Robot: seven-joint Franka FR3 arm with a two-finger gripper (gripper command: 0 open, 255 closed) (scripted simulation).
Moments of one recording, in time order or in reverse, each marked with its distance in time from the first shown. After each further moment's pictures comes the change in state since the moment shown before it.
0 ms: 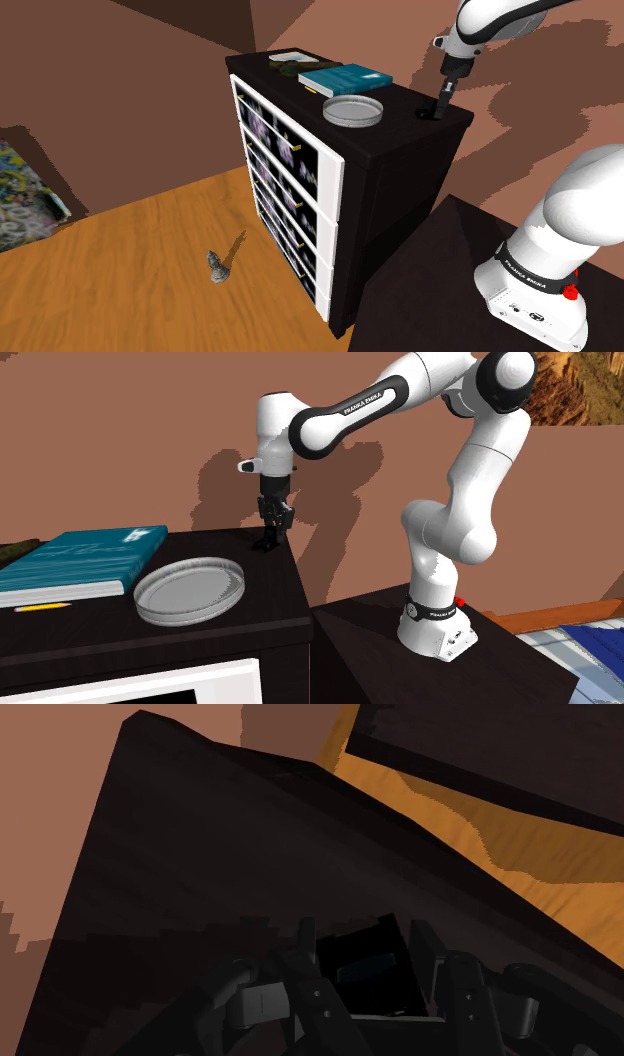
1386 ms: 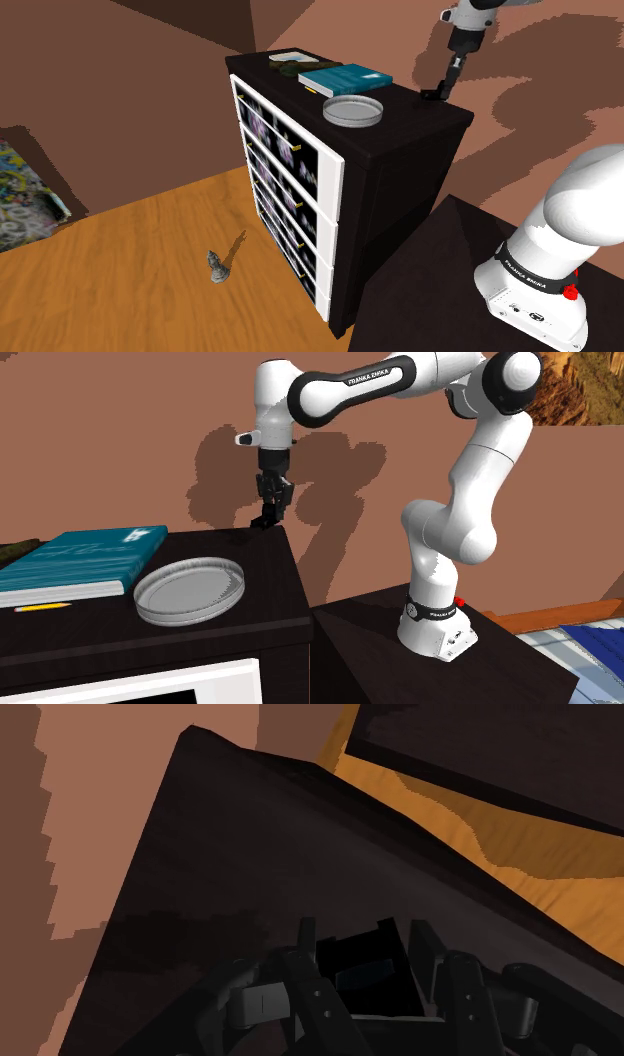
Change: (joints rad) arm 0.005 -0.035 0.026 0.131 0.013 -0.167 -0.002
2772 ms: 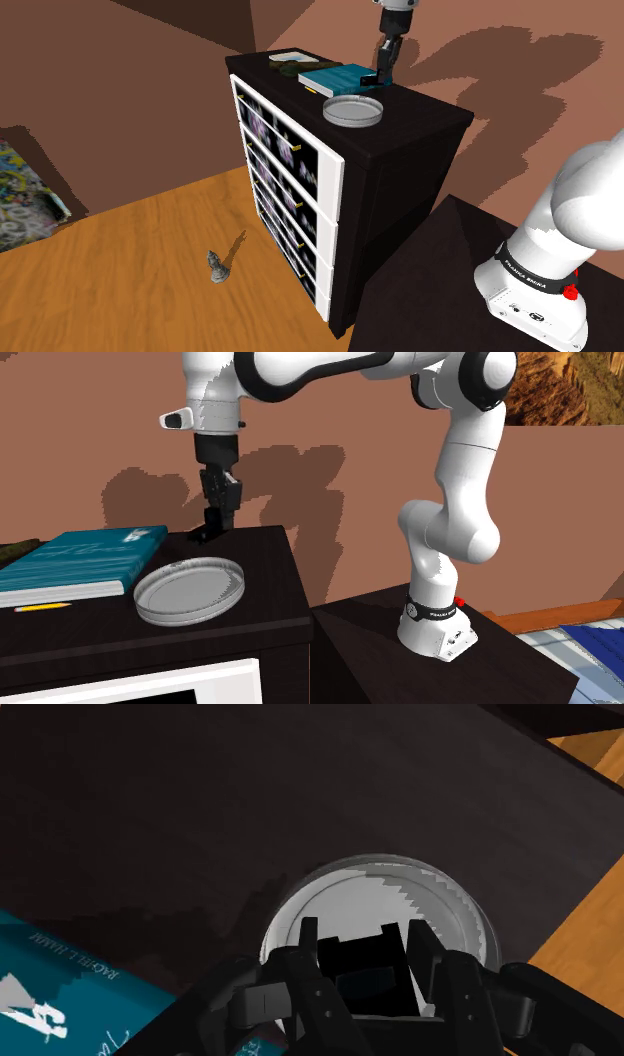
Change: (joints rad) arm 0.138 0.304 0.176 0.350 0.128 -0.071 0.235
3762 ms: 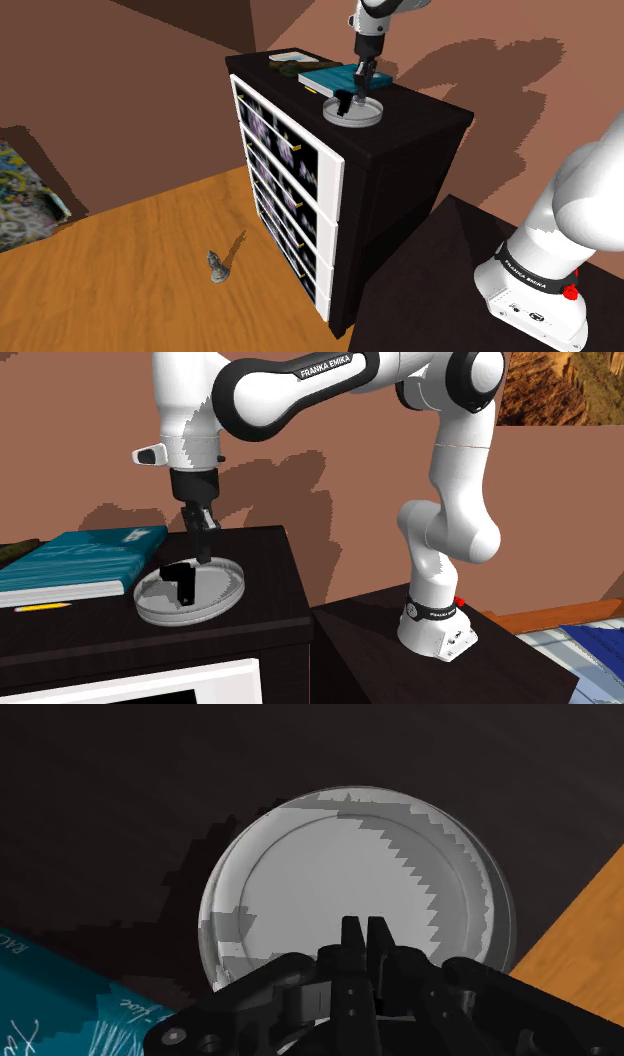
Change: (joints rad) arm 0.033 0.134 0.037 0.009 0.023 0.120 0.067
